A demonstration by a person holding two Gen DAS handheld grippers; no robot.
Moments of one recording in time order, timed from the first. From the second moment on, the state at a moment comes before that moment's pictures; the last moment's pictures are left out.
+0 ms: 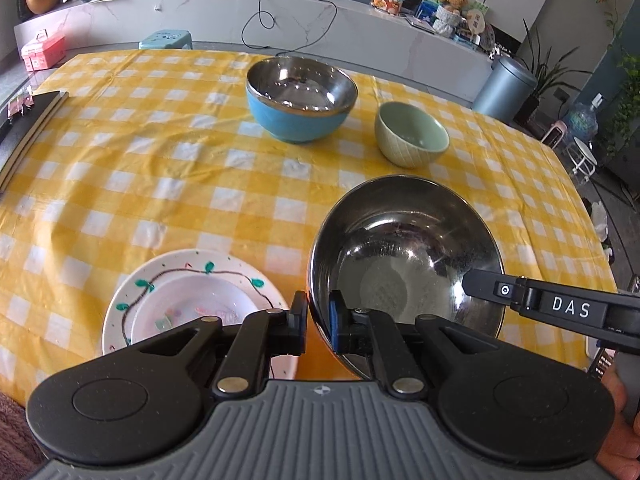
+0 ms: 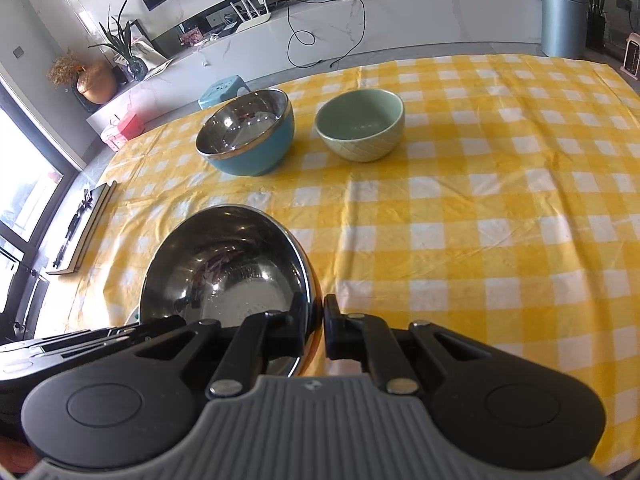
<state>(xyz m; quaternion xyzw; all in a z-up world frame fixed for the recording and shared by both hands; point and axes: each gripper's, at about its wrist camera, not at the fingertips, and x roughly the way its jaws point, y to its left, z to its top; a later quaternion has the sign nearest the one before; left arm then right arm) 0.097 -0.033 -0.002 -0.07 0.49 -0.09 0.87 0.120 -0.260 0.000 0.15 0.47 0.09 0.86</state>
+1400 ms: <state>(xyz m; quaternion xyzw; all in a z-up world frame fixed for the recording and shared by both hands) 0.100 -0.046 -0.027 -0.09 0.55 -0.13 0.82 0.124 -0.274 -0.022 0.12 0.52 0.06 0.84</state>
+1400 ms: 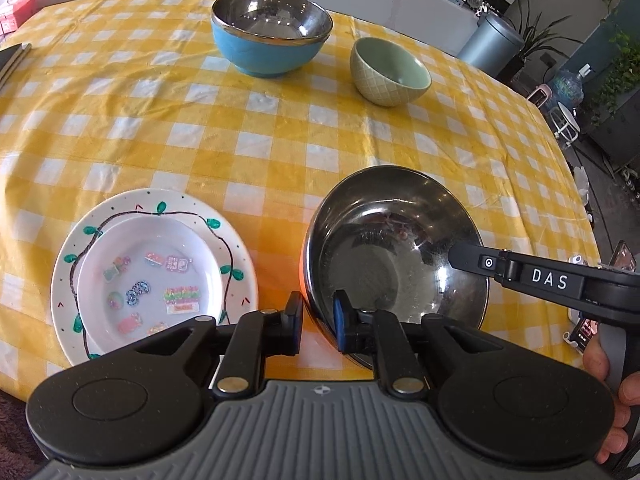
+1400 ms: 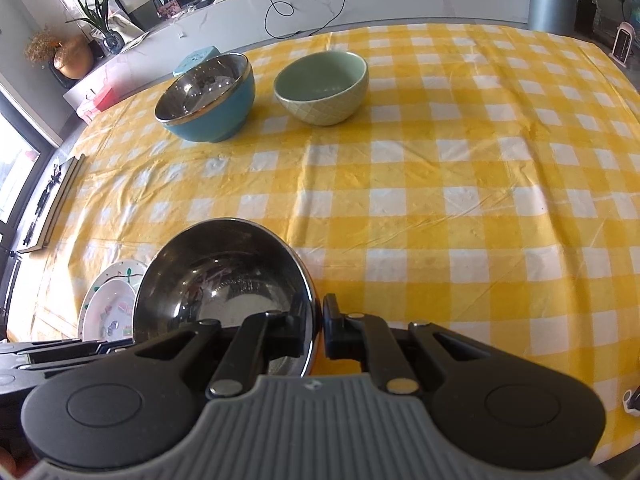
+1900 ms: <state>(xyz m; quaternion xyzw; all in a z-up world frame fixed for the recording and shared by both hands) 0.105 -0.045 -0.013 -0.05 0.52 -0.11 0.85 0.126 -0.271 -0.008 0.11 0.48 0.06 0.87</state>
